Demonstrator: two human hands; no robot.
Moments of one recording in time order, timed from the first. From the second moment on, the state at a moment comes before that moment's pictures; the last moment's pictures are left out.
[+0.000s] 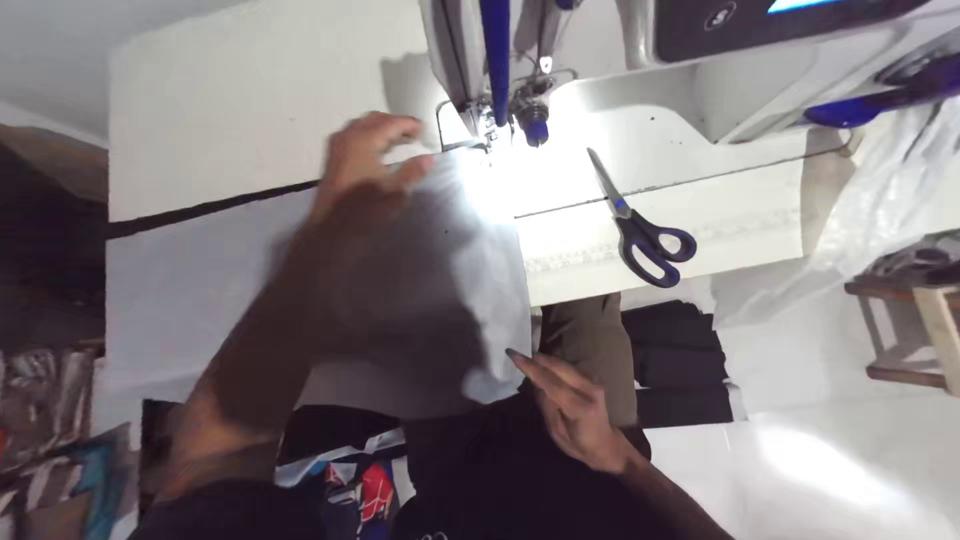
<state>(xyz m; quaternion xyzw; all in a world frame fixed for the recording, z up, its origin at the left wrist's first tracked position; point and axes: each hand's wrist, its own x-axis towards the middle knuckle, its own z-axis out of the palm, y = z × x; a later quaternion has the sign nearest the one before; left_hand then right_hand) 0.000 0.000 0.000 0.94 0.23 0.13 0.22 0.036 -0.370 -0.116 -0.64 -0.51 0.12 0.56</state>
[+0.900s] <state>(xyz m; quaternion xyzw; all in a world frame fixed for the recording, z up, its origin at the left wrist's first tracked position) 0.078 0.003 -0.037 0.96 0.17 0.14 0.15 0.082 -0.331 -0.101 -0.60 -0.65 -0.04 0.46</state>
